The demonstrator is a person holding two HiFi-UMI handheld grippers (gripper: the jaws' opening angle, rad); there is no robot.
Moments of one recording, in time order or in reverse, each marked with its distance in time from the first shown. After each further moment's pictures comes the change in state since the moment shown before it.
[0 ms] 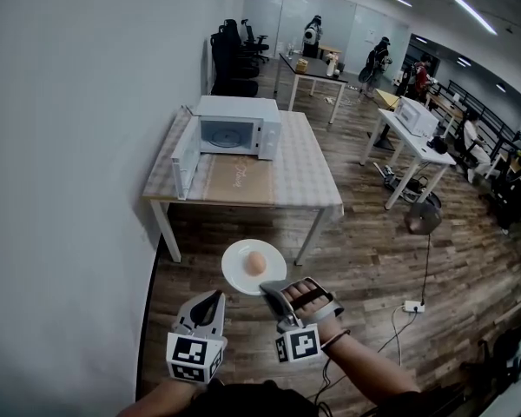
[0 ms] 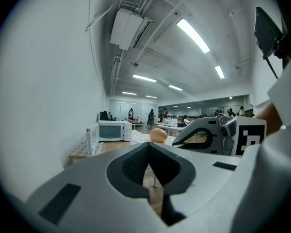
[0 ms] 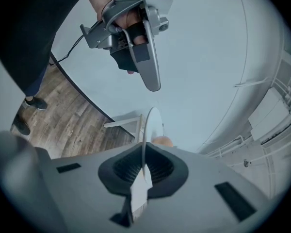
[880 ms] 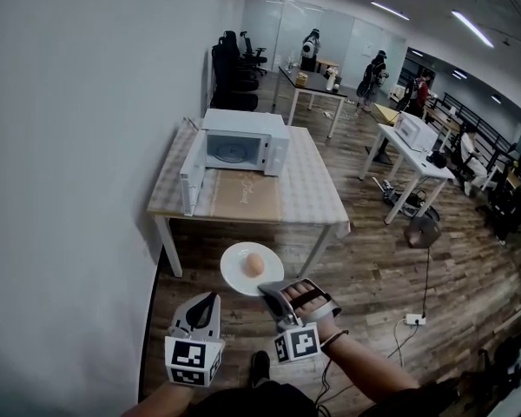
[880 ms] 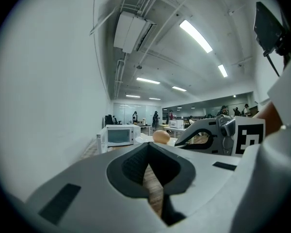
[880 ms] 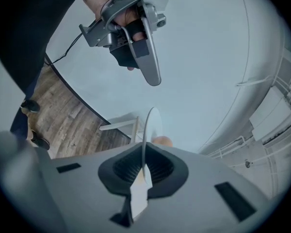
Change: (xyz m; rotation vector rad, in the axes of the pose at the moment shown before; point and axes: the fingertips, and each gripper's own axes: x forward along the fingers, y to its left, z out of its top) left arm 0.013 0.075 0.010 0.030 -0.032 0.056; right arm 0.068 -0.023 0.022 0.021 -0.019 -0.016
